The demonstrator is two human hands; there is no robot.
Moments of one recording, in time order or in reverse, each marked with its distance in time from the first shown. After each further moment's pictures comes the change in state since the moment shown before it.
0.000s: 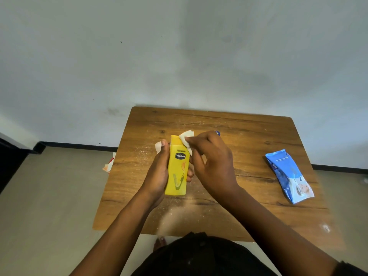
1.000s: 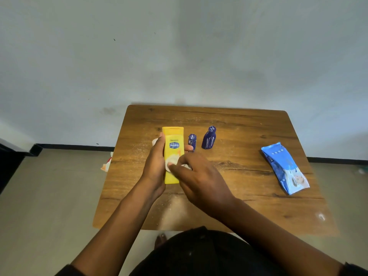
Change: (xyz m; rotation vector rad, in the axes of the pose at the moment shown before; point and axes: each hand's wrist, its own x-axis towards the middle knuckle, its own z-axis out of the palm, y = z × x) left_hand 0.006 0.008 0.007 -0.109 0.121 -0.134; right_hand -0.046 -0.014 -0.005 -0.207 -0.307 -0.269
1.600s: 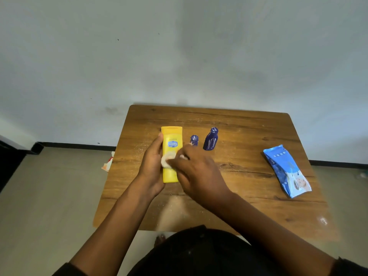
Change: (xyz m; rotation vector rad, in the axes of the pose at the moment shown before) left_hand 0.010 0.003 -0.012 -0.178 -0.059 -0.070; right_hand 0.024 0.001 0.006 0.119 0.030 0.071
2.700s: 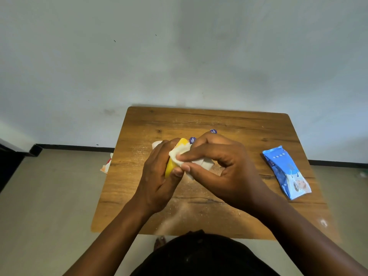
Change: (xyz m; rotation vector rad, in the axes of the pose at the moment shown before) left_hand -0.023 -0.015 -0.006 1.008 -0.133 1.026; right_hand 0.008 -0.010 -0.089 0.498 0.040 0.126
